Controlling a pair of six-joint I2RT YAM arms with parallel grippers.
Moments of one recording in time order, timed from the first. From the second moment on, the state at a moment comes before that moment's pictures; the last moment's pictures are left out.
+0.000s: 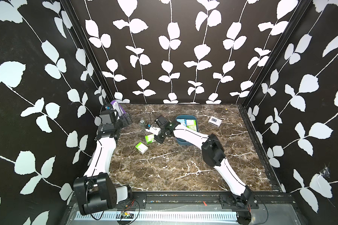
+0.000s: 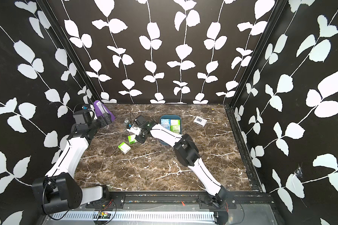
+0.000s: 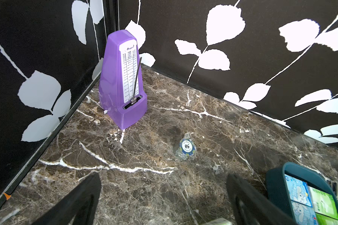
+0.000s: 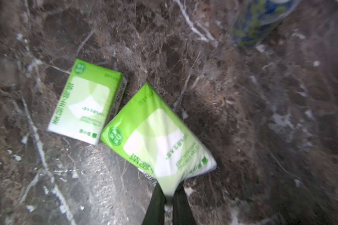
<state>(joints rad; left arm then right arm) 0.15 1.28 1.01 -0.24 0.12 -0.27 0.87 2.38 2.13 -0.70 -0.20 -0.28</state>
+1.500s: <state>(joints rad) 0.15 1.31 1.01 -0.22 0.17 -0.31 0.68 1.94 1.49 -0.75 -0.01 -0.09</state>
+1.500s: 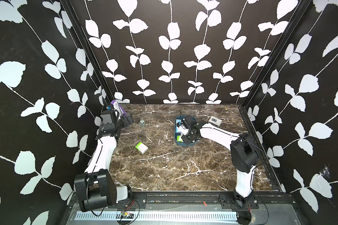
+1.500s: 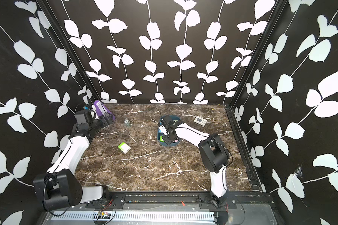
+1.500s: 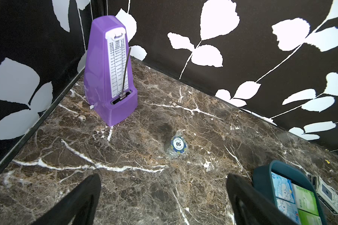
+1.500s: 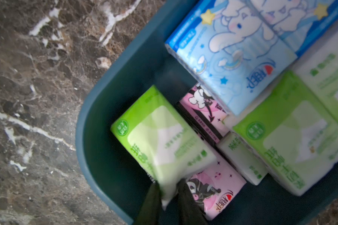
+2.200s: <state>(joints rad) 0.15 1.31 1.01 -0.22 0.17 -0.31 0.61 1.92 1.62 -0.82 -0.08 -0.01</state>
